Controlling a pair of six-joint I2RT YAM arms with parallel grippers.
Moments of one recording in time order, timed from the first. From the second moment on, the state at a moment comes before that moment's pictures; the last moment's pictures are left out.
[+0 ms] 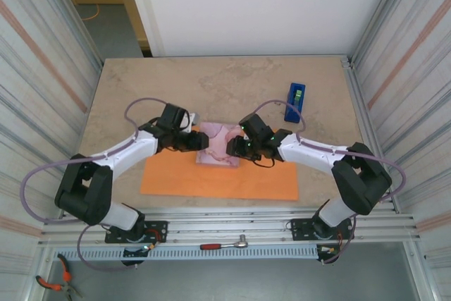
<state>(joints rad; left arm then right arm) -0.48 1.44 0.83 -0.38 0.40 -0.47 0.79 1.54 0.89 -0.29 -0.16 0.89</state>
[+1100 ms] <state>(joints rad) -0.22 1.40 0.56 -0.10 0.53 -0.62 0.49 1.46 0.71 -0.24 -0.27 0.83</state>
